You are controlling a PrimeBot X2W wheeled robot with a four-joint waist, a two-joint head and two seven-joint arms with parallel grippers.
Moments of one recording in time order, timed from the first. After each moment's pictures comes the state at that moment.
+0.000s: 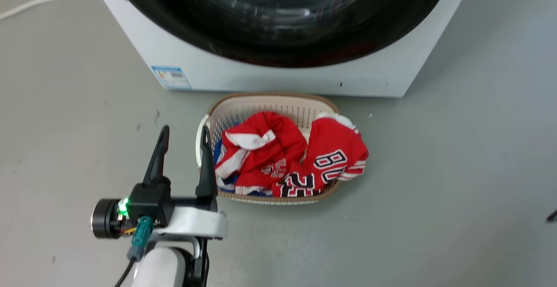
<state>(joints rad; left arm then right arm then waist) -0.16 0.05 -0.16 0.05 -0.10 0.13 -0.26 -0.50 -0.28 -0.27 0.20 1.66 0.13 0.20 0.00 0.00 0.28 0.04</state>
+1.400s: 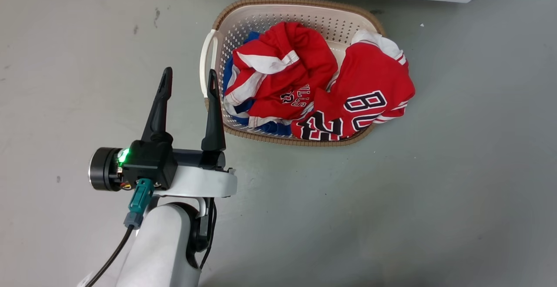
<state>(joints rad) -0.33 0.05 -0.20 0.02 -0.11 0.14 -0.26 -1.24 -0.46 0.09 0.59 1.42 0.13 0.58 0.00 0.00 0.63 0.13</state>
